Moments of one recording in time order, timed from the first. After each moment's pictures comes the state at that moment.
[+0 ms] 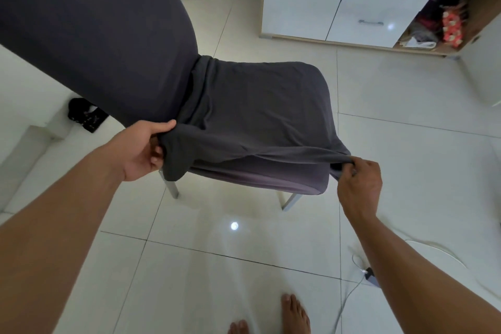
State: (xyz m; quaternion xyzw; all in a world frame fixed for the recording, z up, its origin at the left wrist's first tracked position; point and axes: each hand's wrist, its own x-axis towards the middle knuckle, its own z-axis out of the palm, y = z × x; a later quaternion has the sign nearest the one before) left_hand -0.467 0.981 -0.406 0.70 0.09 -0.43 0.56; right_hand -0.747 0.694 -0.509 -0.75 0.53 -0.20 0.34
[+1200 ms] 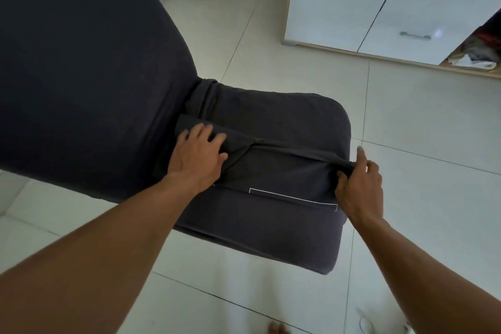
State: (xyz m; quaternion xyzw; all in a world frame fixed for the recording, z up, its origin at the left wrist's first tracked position) left_hand -0.416 0.819 -0.488 0.94 -0.34 -0.06 -0.06; right_hand -0.621 0.567 -0.545 -0.86 0.45 -0.03 0.23
